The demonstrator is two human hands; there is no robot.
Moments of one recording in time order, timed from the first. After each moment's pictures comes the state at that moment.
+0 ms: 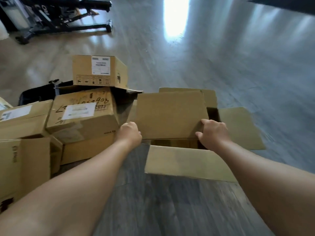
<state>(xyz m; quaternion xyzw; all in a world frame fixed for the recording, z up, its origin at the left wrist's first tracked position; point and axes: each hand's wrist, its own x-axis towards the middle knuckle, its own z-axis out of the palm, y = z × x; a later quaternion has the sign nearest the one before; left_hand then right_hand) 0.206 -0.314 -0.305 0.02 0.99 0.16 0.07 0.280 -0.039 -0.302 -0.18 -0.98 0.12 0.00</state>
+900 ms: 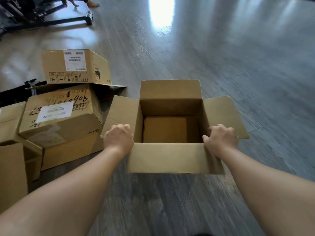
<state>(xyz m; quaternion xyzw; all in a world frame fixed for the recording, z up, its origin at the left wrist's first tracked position) 0.221 -0.280 -0.334 0.11 0.99 0.02 0.00 0.324 0.026 -0.352 -0.31 -0.95 0.11 -0.02</state>
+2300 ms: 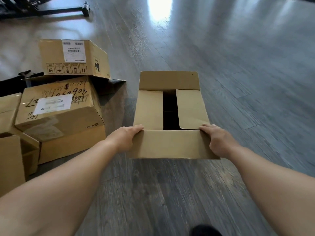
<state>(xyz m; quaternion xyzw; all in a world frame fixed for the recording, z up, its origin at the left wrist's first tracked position) 0.207 -0.307 -0.354 0.28 0.94 0.09 0.19 0.338 0.032 -0.357 -0.14 -0.96 0.22 -0.13</state>
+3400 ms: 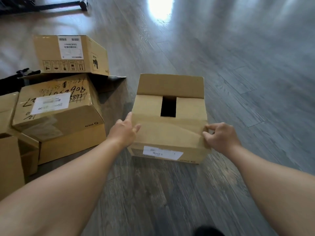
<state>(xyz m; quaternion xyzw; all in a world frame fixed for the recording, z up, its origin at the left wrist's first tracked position) 0.202 -0.288 -0.356 0.08 0.97 0.19 0.14 0.329 0.024 -0.366 -0.24 -0.93 0.28 0.02</state>
